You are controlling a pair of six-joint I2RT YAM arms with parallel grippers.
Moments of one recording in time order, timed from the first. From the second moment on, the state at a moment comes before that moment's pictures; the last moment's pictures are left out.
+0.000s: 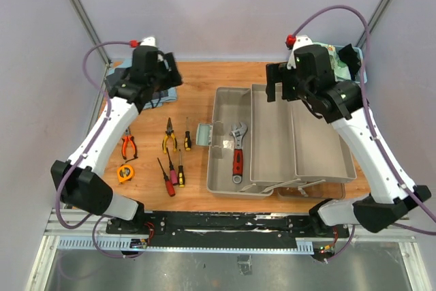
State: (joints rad) left arm -0.40 1.46 1.49 -0.51 -0.18 -0.45; right arm 0.52 1.31 1.69 -0.98 0.25 0.19
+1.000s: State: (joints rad) left arm -0.15 1.65 1.08 -0.65 0.01 -0.19; right arm 0.63 1.43 1.72 -0.89 0.15 0.14
